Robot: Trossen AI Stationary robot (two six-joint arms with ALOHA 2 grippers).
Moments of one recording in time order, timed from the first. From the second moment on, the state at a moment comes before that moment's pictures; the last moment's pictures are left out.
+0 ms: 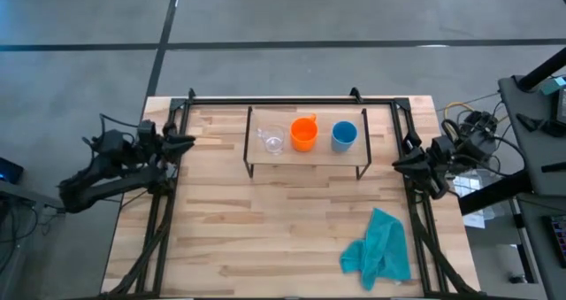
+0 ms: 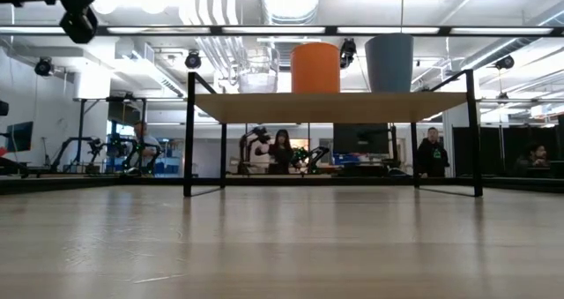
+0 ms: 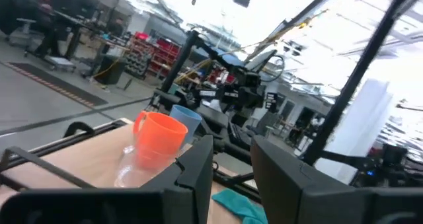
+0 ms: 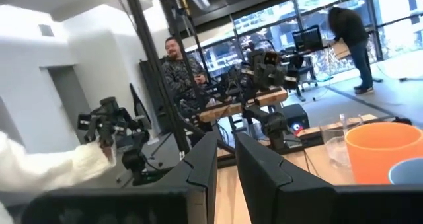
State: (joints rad) left arm 0.31 0.07 0.45 -0.22 0.15 -0.49; right arm 0.77 0.22 0.55 -0.11 0.62 0.19
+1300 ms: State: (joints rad) left arm 0.31 0.07 0.02 0.31 0.26 -0.60; right arm 0.77 0.22 0.18 0.14 0.31 0.19
